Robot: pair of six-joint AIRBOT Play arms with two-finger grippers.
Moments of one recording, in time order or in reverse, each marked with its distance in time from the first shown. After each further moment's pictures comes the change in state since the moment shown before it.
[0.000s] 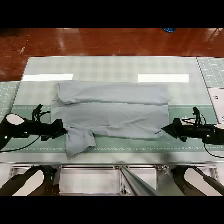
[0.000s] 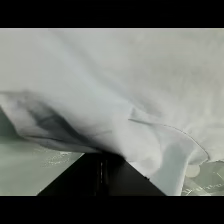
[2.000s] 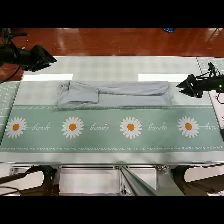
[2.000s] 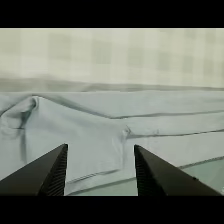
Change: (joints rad) left arm -0.084 -0.302 1.023 -0.061 -0.136 0.047; right arm 0.093 -0.592 0.958 -0.200 0.027 0.270
